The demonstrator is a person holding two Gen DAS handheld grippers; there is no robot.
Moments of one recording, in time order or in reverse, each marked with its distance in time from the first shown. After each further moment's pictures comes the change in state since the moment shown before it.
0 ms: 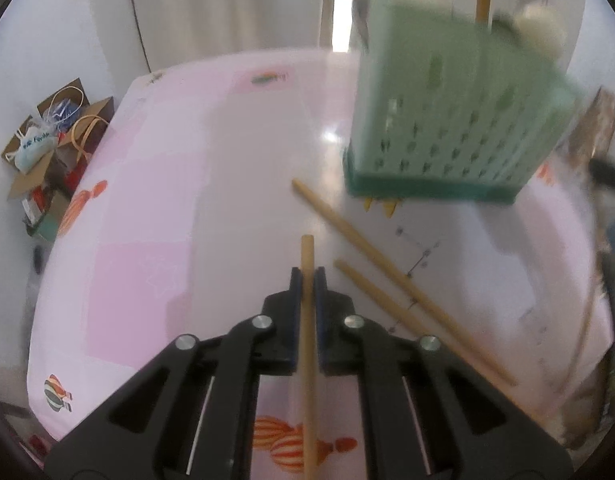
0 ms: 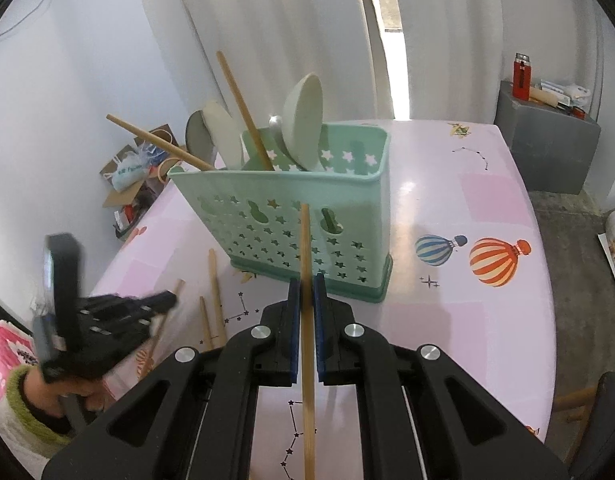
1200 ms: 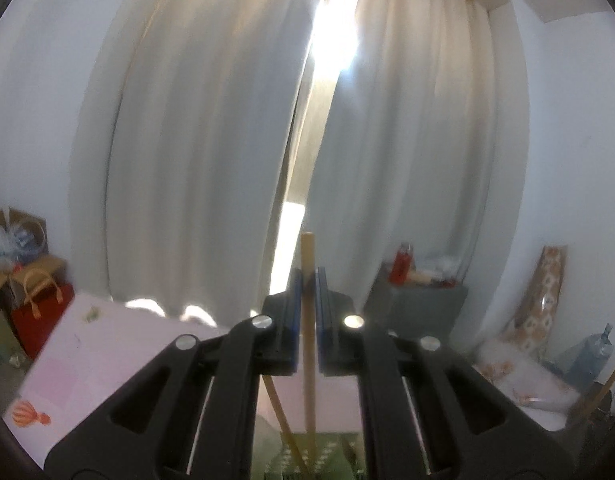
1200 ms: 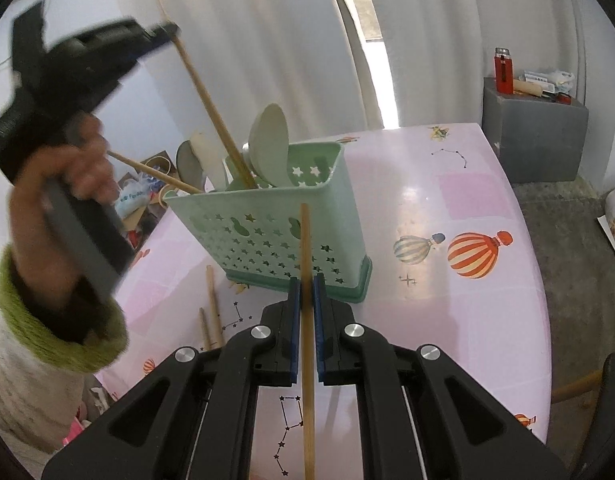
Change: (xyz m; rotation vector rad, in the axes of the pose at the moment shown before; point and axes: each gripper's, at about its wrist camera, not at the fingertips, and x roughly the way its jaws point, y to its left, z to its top) left arm -0.076 -0.085 0.186 -0.064 -0.739 -0.188; right arm -0.023 -0.024 -0.008 0.076 -0.065 0.024
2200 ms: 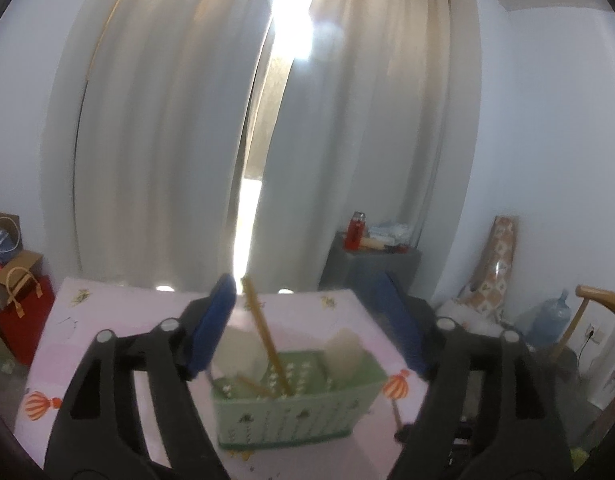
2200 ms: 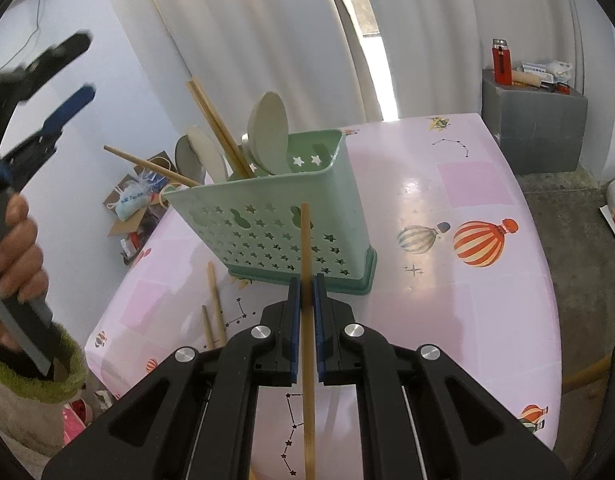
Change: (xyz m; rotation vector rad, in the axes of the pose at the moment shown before) left arm -0.103 0.019 -0.025 0.053 0.080 -0.170; right arm 0.007 0.001 -0.005 0.024 0.011 0.008
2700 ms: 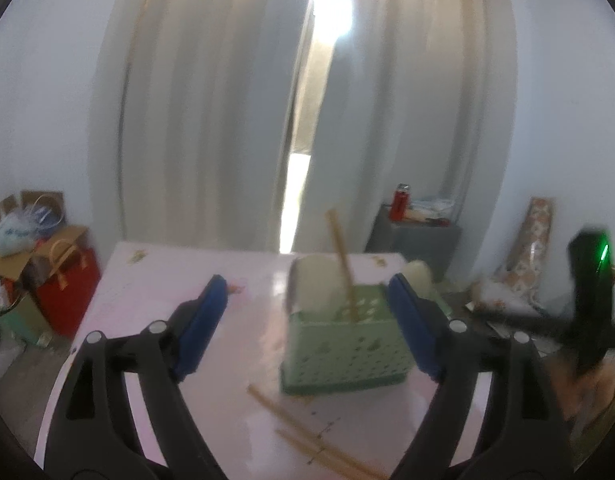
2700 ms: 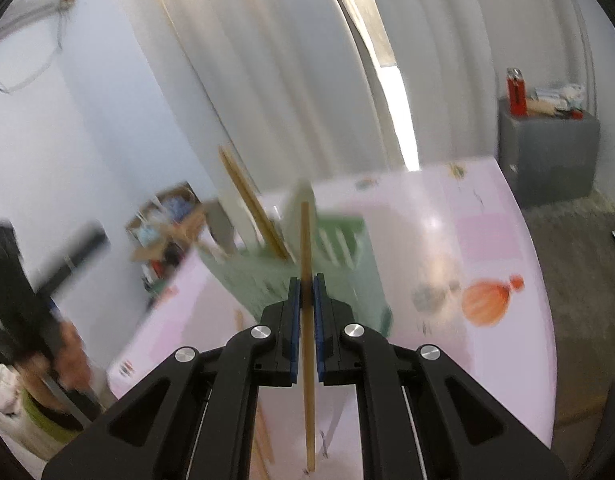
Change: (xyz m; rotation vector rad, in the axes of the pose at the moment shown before) left arm -0.040 0.045 -0.034 -0.027 0.087 0.171; right arm -0.030 0.005 0.052 -0.016 -0.129 0.108
